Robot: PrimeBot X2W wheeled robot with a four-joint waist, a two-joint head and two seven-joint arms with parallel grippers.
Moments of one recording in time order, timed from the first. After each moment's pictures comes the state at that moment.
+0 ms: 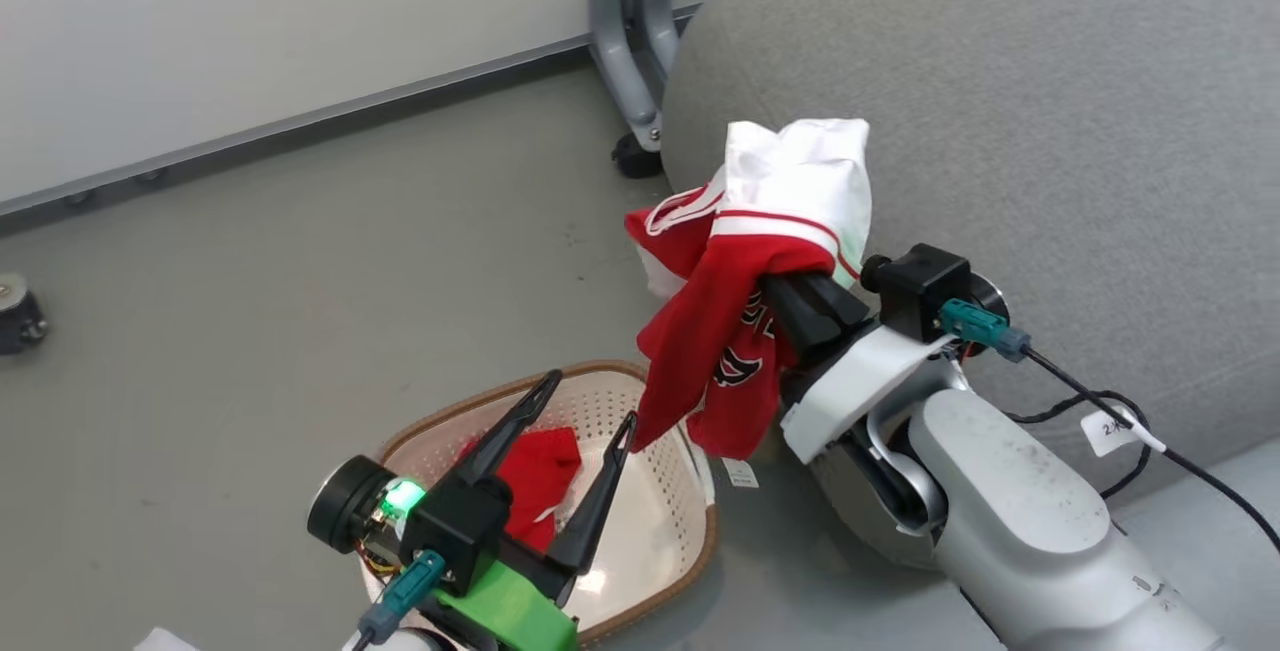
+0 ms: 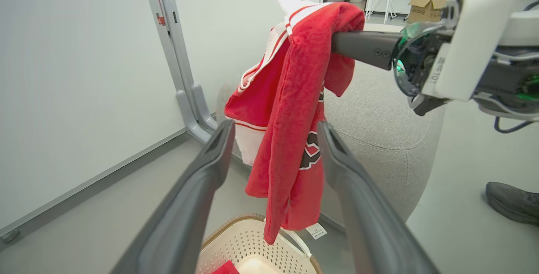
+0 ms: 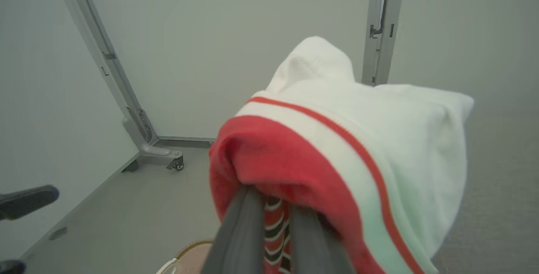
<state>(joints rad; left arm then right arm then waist) -0.12 0.23 -0.53 -0.02 -0.23 -0.08 -0.12 -0.56 -0.16 0.59 0.47 0.47 0.13 -0.26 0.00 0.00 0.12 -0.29</state>
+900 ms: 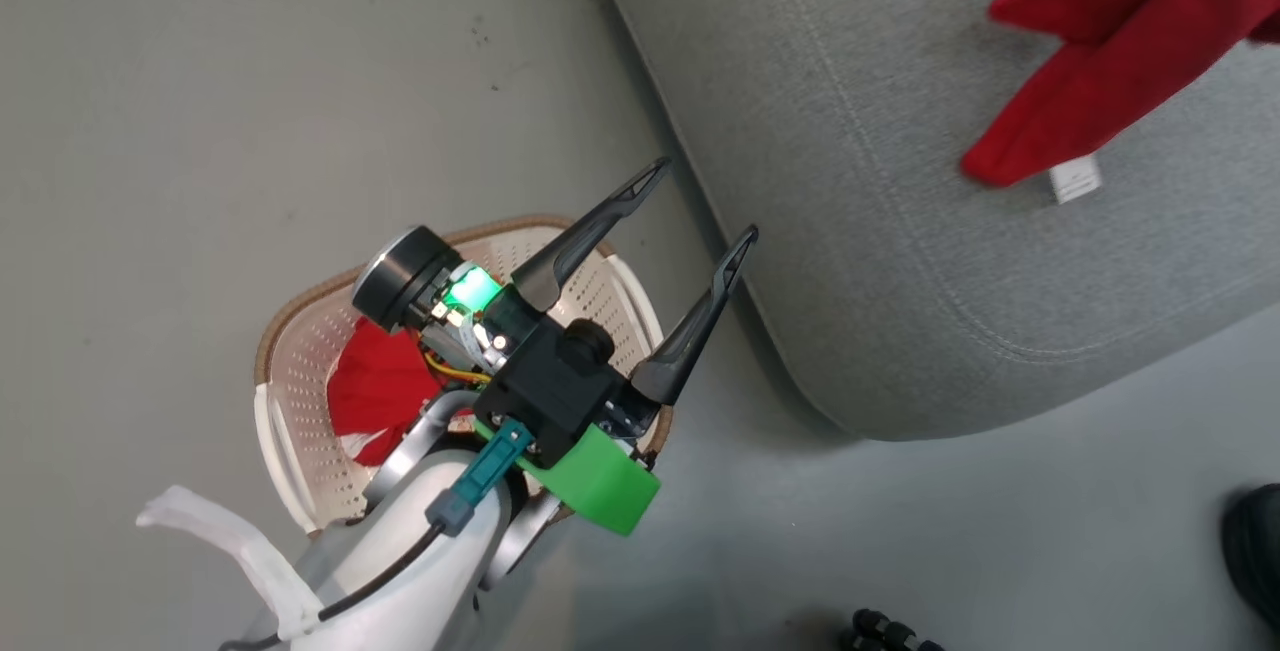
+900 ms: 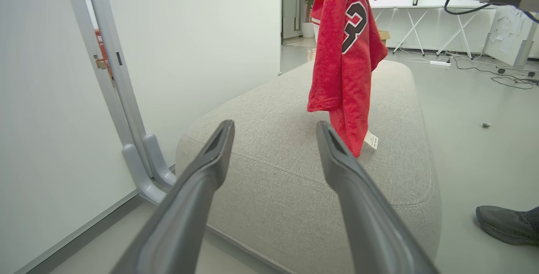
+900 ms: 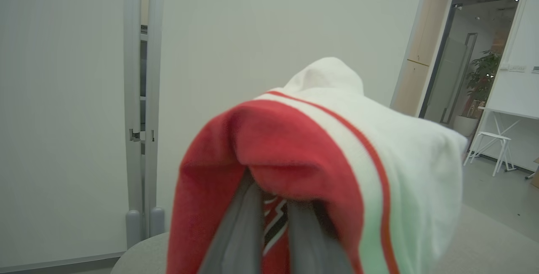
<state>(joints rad) -0.47 0.19 -0.63 -0.07 -0.12 -0.11 -0.10 -0.89 -0.49 -0.05 0.43 0.41 0.13 -0.26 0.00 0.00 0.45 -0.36</state>
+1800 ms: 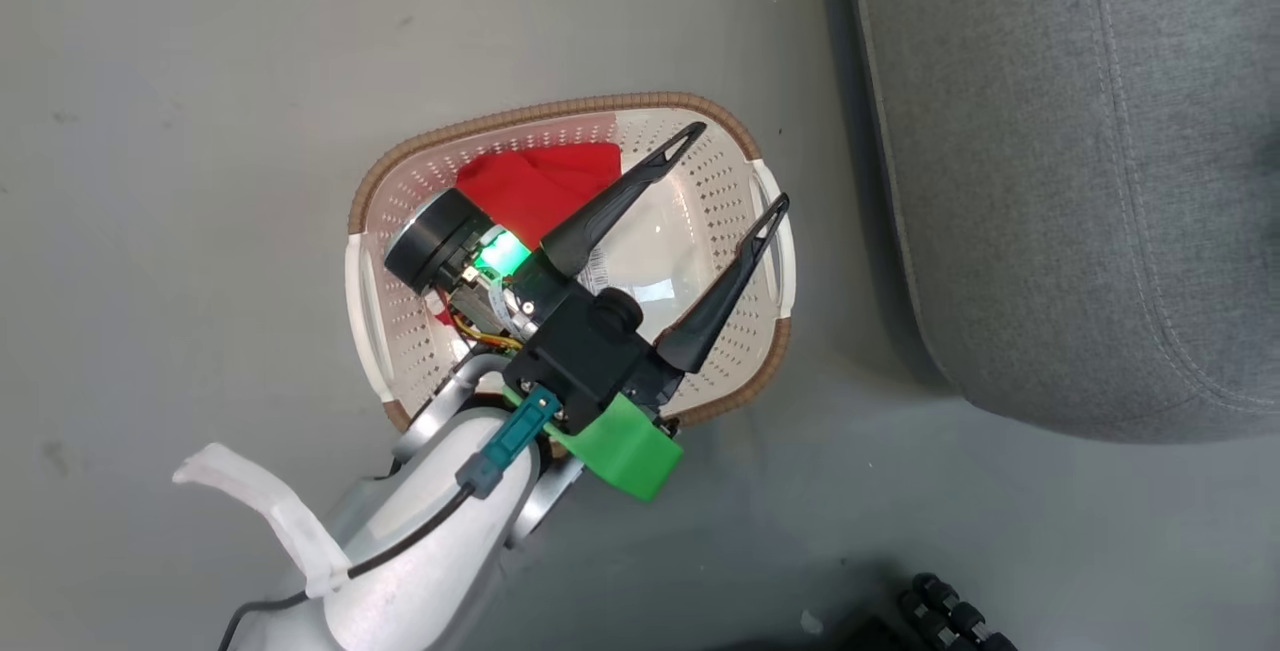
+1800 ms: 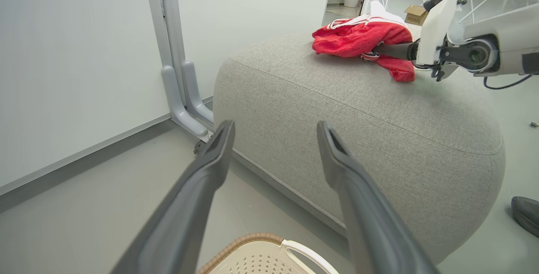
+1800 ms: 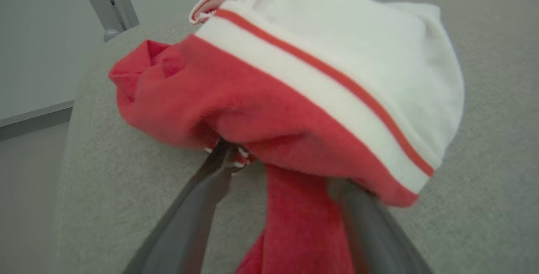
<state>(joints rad) -0.57 0.15 -0.67 0.04 -0.12 -0.11 -0.19 -0.81 -0.49 -0.09 0.82 0.52 0.13 -0.26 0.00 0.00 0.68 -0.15</state>
